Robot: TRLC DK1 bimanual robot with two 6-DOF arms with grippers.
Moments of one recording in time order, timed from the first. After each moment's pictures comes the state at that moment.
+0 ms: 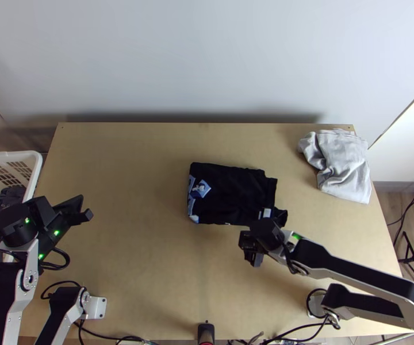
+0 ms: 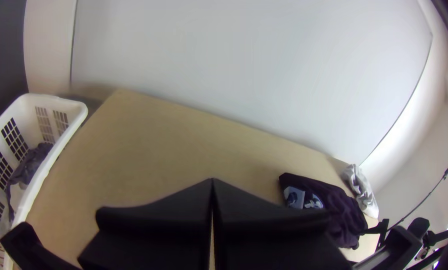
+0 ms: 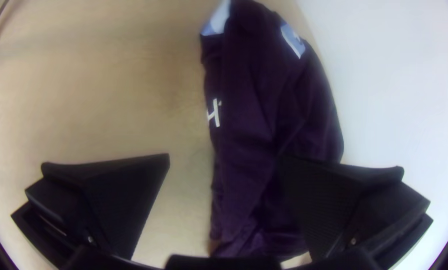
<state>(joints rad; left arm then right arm) 0.07 0.56 0.75 -0.61 0.15 -0.30 0.96 1.20 0.60 -0.19 0.26 -0.67</state>
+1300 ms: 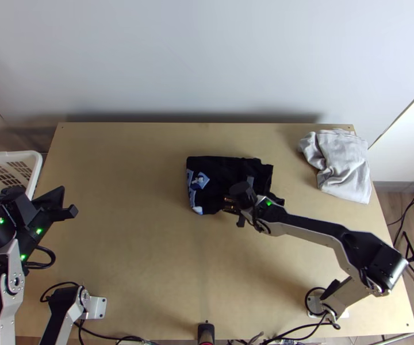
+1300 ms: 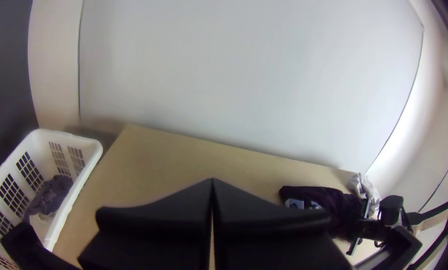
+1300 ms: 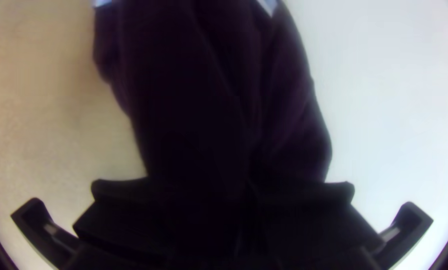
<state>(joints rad) 0.20 0.57 0.88 -0.64 0.21 -0.17 0.77 1.71 0.89 0.06 0.39 -0.87</state>
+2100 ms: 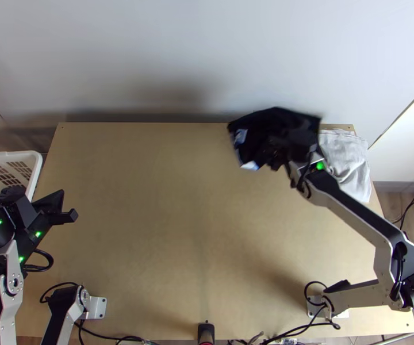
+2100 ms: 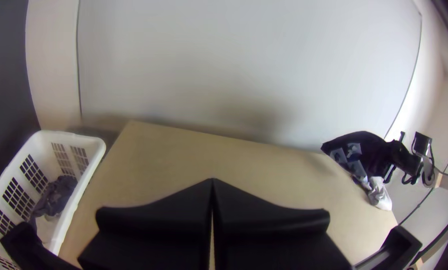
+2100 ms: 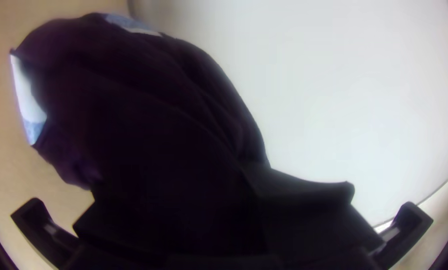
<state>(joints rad) 0.24 0.56 0.88 -0.69 0.24 -0.10 0.41 1.53 1.11 0.15 0.39 -1.09</state>
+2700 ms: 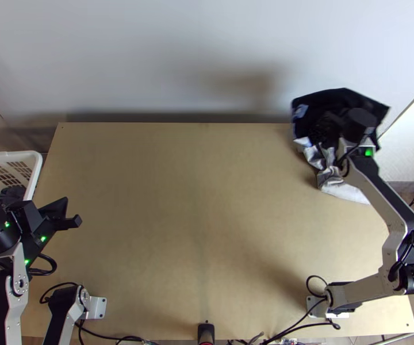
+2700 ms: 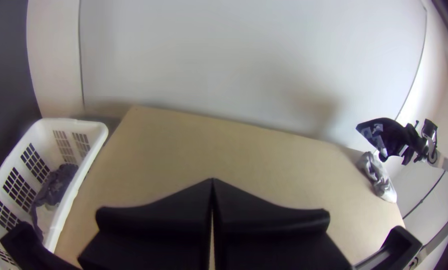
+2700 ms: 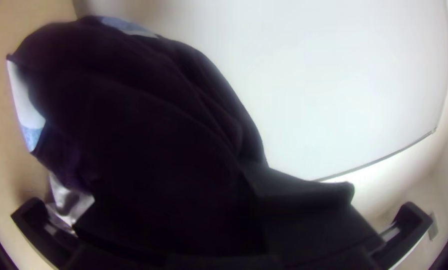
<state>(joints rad) 0.25 0.53 0.81 -0.71 0.24 -0.08 0.02 1.59 1.21 0.23 0.35 -1.21</state>
